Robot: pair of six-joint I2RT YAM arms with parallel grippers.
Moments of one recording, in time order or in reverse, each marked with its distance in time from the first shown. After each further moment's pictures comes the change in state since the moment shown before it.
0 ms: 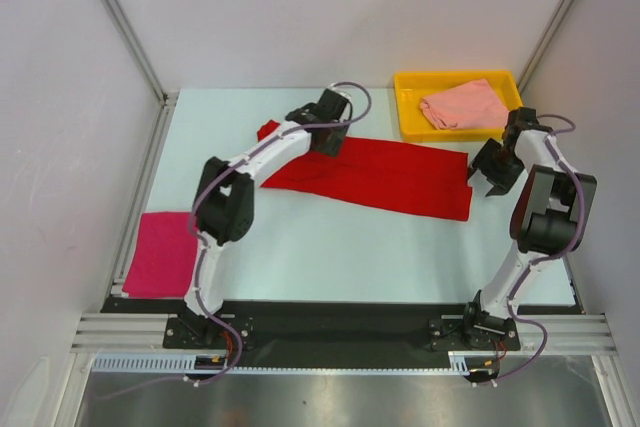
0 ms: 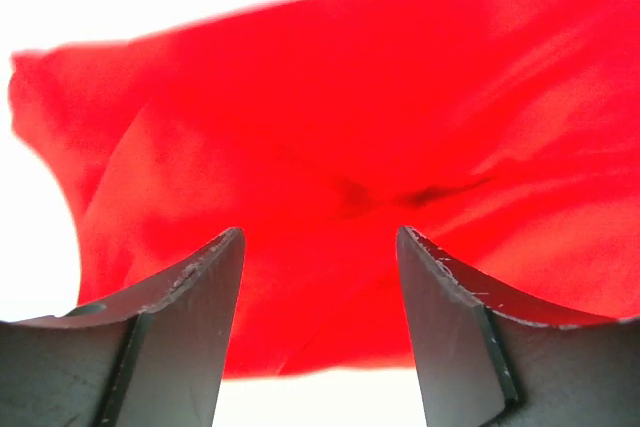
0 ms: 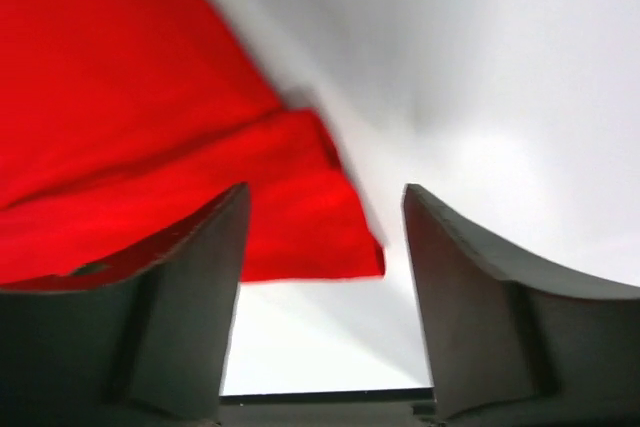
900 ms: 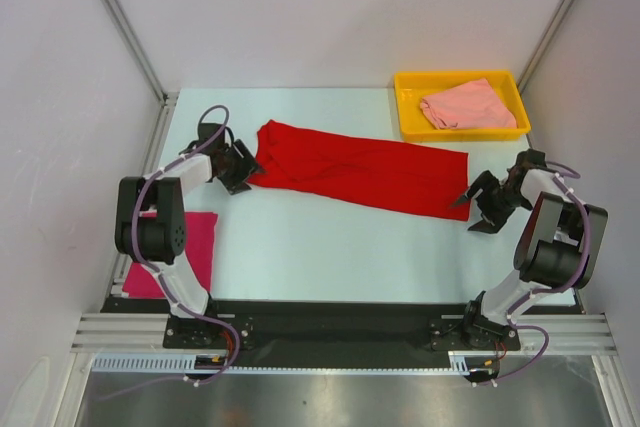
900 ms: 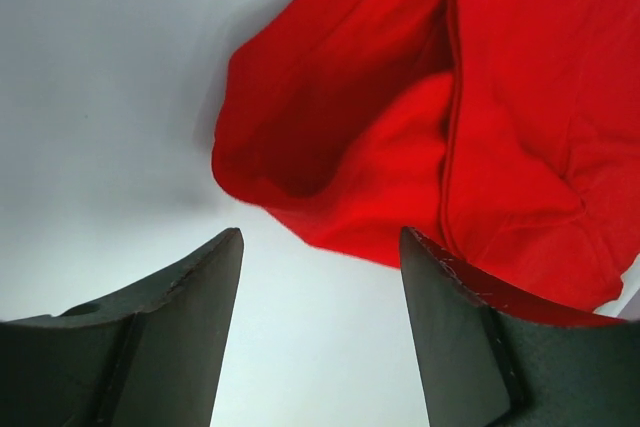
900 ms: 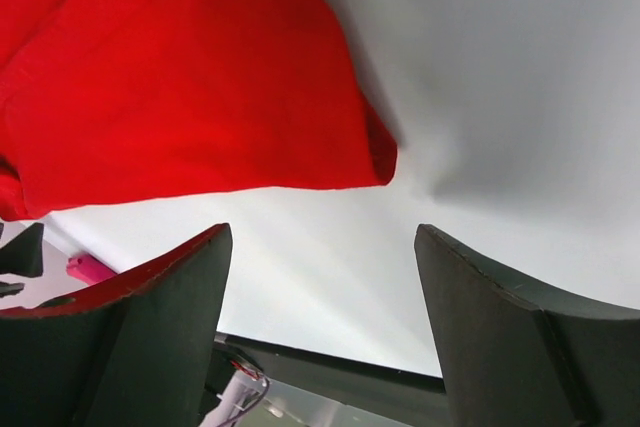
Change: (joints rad) left arm 0.588 -0.483 -0.888 0.322 0.573 -0.653; right arm -0.087 -0.283 -0.445 0.105 -0.349 0.035
